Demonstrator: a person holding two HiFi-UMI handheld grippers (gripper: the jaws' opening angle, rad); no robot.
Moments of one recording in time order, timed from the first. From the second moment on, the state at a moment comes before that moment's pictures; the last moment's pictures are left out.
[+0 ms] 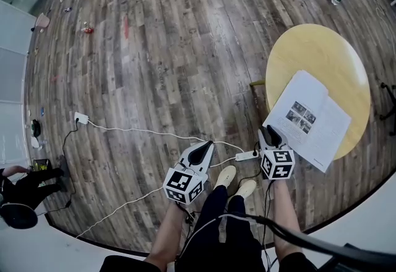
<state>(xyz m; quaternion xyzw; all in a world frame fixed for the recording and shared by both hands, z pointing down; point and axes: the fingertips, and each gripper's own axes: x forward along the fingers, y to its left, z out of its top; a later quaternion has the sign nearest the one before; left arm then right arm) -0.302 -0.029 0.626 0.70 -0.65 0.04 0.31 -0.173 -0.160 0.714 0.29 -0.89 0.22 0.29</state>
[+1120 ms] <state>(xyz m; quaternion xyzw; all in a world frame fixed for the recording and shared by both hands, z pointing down) -0.253 -0.050 0.545 0.74 -0.63 0.03 0.24 -0.124 -0.157 0.604 0.32 -0.90 0.19 0.21</state>
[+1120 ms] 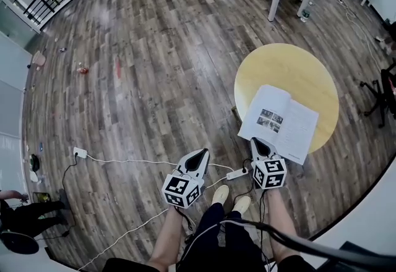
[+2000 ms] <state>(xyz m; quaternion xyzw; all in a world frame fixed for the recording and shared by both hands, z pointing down) -0.044 -0.120 0.376 0.87 -0.48 -0.02 0.10 0.138 -0.131 0.389 0.52 -0.85 0.07 0.03</state>
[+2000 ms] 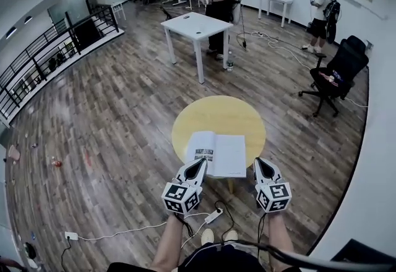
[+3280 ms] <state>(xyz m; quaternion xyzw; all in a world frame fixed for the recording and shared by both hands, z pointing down) 0.023 -0.091 0.347 0.90 -0.44 0.01 0.06 0.173 -0.080 0.360 0.52 -0.85 0.06 0.02</state>
